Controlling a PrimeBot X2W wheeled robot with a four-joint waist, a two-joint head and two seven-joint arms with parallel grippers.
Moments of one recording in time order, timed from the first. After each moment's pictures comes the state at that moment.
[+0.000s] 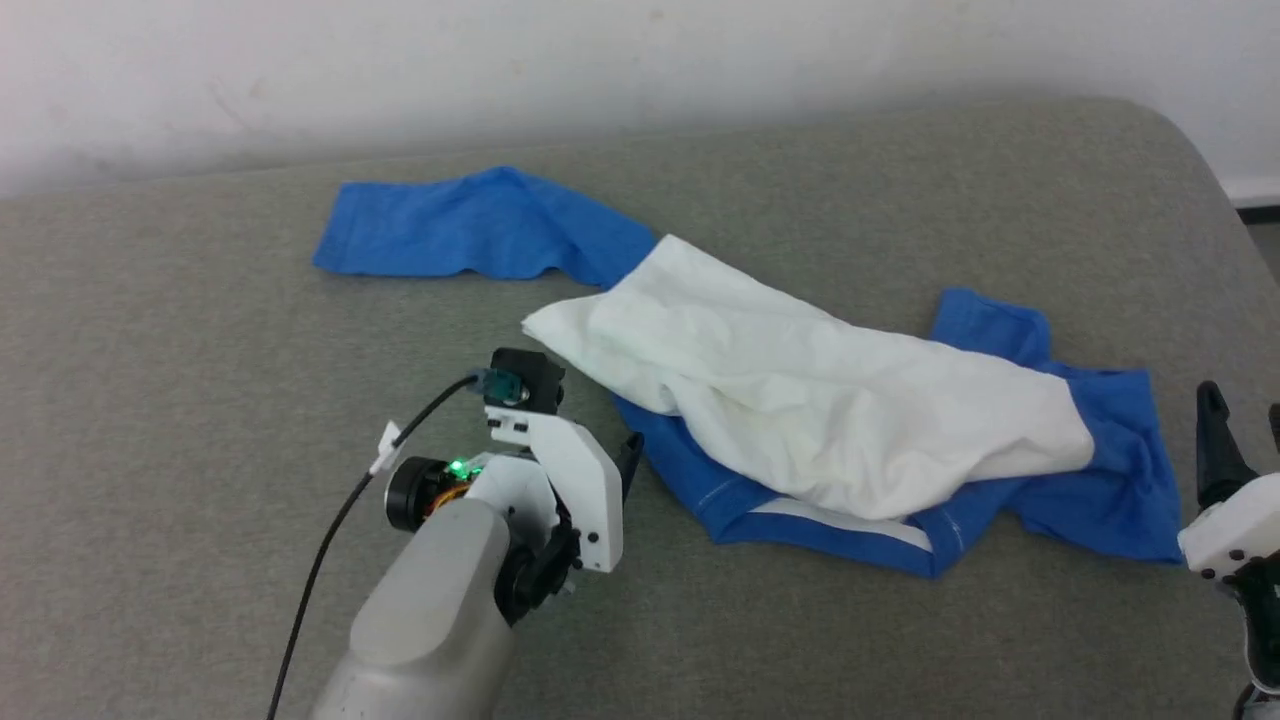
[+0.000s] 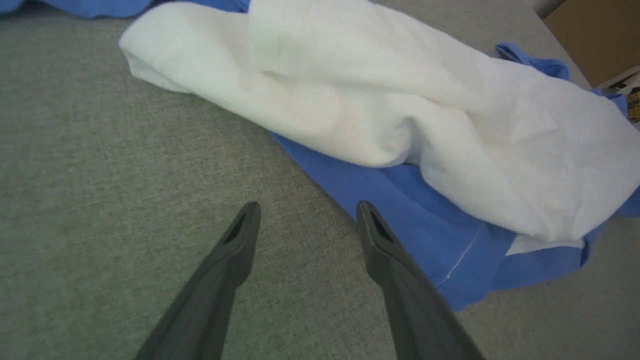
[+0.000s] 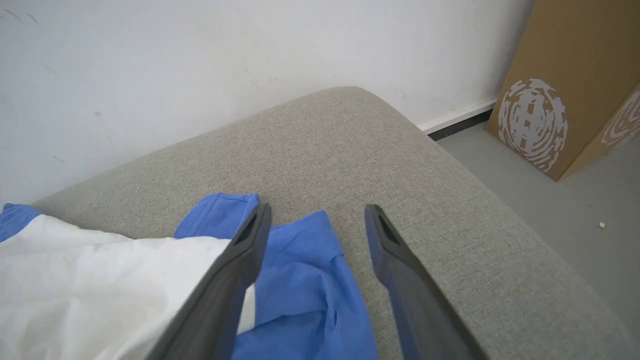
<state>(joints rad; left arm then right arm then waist) -0.49 0.05 -0.39 0.57 -0.44 -0.03 0.32 -0.18 -0.05 -0.44 0.12 0.23 0.13 0.25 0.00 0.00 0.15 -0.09</state>
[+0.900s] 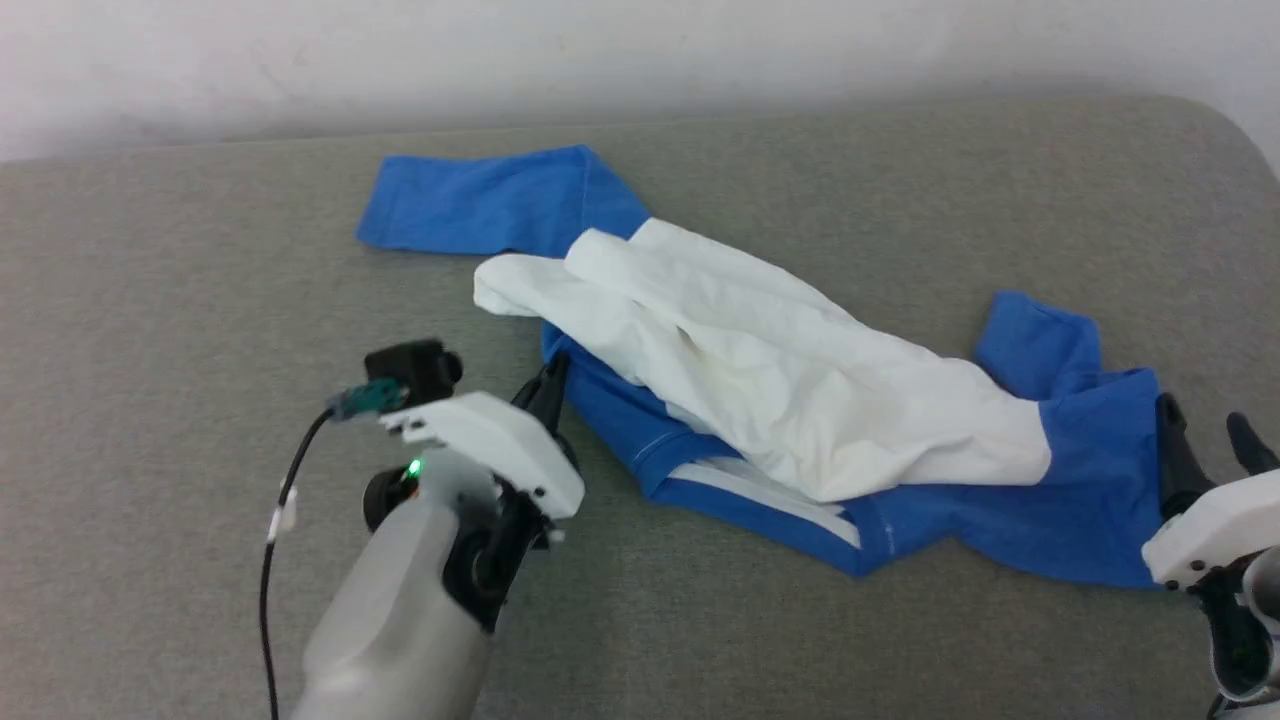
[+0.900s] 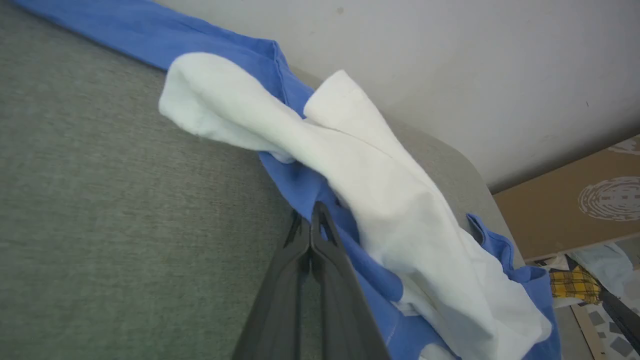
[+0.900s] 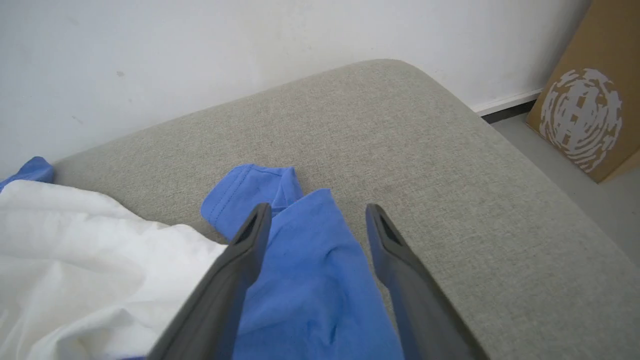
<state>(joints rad) -0.53 0.05 -0.34 0.62 -0.76 0.00 0.05 -0.17 -0.05 -0.38 0.15 0.23 0.13 0.21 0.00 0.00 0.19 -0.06</state>
